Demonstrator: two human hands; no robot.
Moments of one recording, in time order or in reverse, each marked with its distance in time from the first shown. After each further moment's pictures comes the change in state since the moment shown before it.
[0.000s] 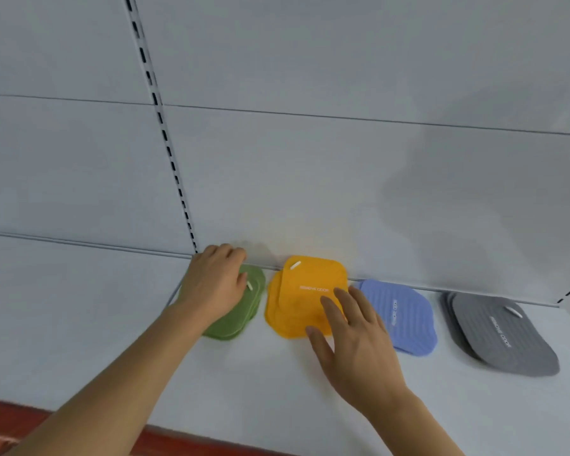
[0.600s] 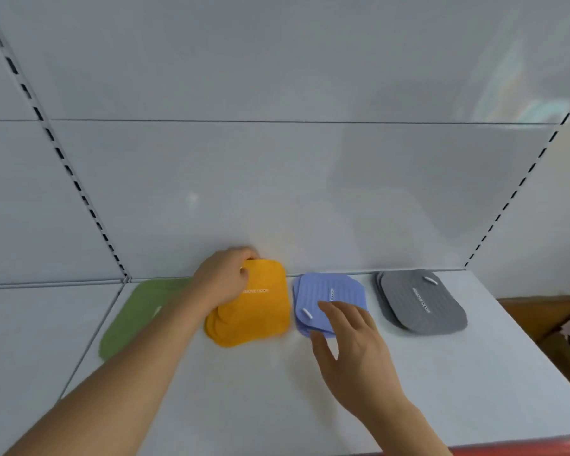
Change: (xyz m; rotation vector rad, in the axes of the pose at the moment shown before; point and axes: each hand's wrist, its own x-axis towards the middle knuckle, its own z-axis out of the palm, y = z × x) left_hand 0.069 0.090 0.019 -0.424 -0.276 0.095; right_hand -0.045 0.052 -0.026 0.173 0.214 0.133
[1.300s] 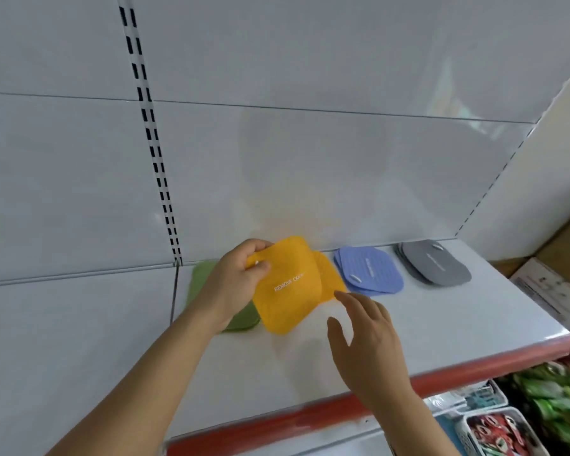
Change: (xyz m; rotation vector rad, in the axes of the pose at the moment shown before) left_hand -0.113 -0.058 -0.061 -0.926 -0.057 -0.008; right_hand -0.039 -0.144 0.034 -0.154 0.080 0.264
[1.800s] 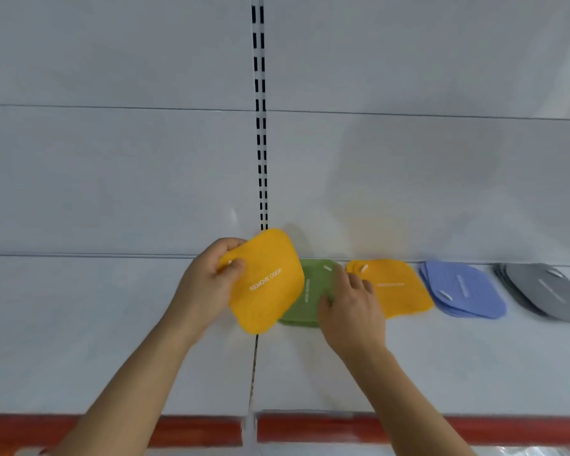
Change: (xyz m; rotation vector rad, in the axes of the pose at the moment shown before) left_hand -0.079 -0.008 -0.127 0.134 0.376 -0.015; right_hand 0.050 -0.107 0.084 -0.014 -0.174 -0.037
